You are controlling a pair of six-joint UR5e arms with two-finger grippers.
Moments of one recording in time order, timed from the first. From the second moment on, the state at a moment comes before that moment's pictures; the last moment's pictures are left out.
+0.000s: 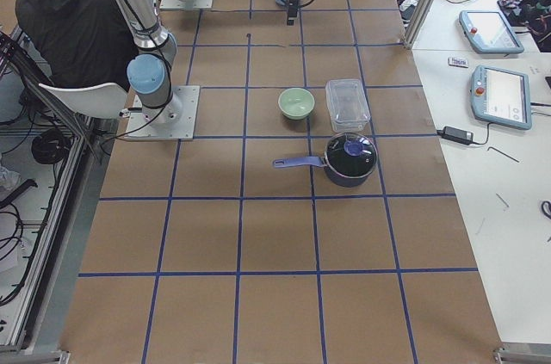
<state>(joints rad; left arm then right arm) -1.57 -1.62 -1.54 -1.47 1.59 -0.07 1.54 -1.60 1.55 -1.48 -1.58 -0.05</state>
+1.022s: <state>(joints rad) -1.57 -1.63 -1.54 -1.47 1.60 -0.06 1.54 -1.60 1.55 -1.48 -1.58 -0.05</state>
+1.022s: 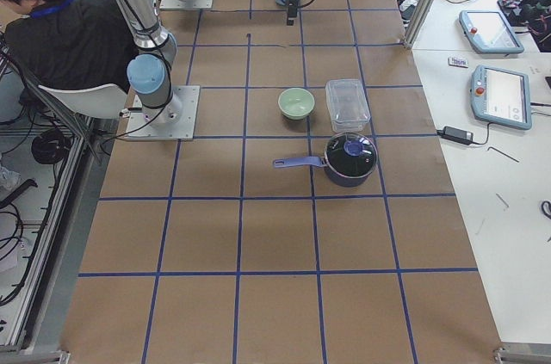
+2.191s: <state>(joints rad) -1.32 -1.77 -2.02 -1.01 1.59 0.27 1.48 -1.59 1.55 -1.49 -1.59 -0.06</state>
